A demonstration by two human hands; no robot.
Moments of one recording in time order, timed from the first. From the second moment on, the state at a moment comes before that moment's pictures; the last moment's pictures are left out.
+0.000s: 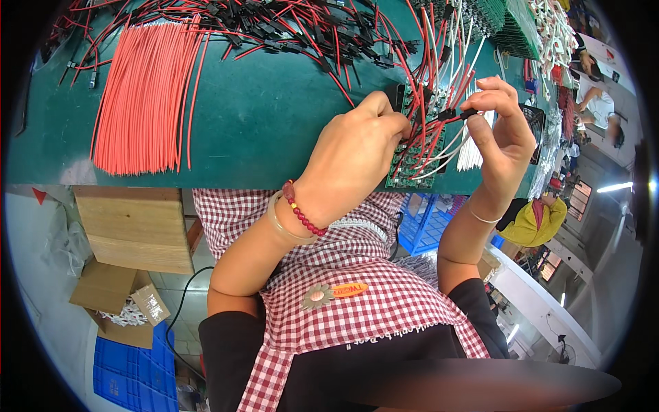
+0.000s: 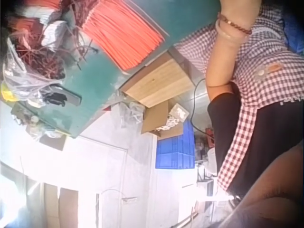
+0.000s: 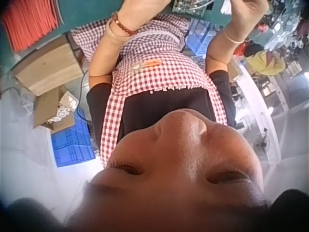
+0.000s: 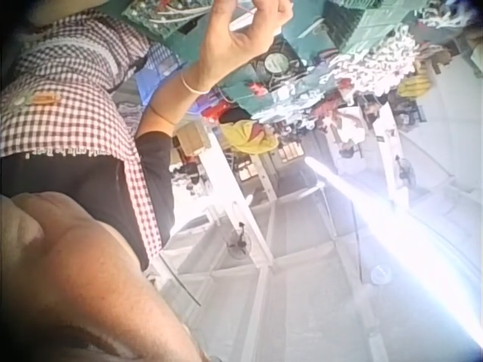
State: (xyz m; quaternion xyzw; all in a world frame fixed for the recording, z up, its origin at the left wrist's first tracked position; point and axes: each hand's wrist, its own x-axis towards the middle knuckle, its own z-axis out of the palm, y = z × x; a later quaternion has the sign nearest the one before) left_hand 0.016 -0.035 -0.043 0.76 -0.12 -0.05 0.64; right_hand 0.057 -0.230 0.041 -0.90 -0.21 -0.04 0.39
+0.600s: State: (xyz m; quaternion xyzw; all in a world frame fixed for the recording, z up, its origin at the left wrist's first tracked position) left_hand 0.027 -0.050 -0.045 0.76 -0.06 -0.01 0.64; right_hand 0.056 -0.228 0.032 -0.88 -0.14 -0.05 0.46
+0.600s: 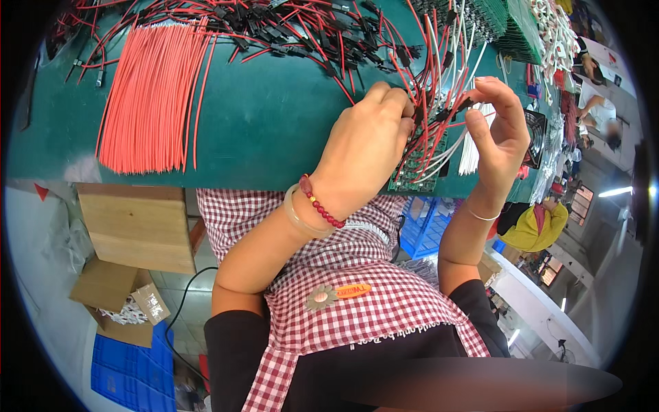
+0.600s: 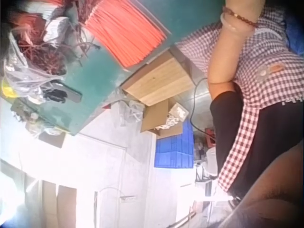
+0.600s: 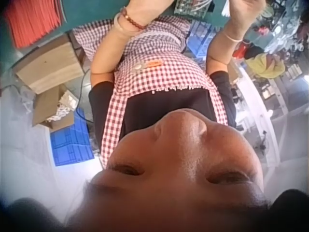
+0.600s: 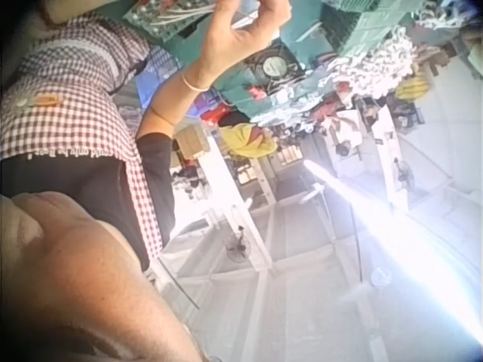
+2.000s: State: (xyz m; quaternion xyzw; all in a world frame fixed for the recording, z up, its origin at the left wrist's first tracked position) left_hand 0.031 -0.048 -0.029 0.77 -0.02 -0.07 0.63; right_hand 0.153 -0.215 0.042 -0.68 -0.59 -0.30 0.31
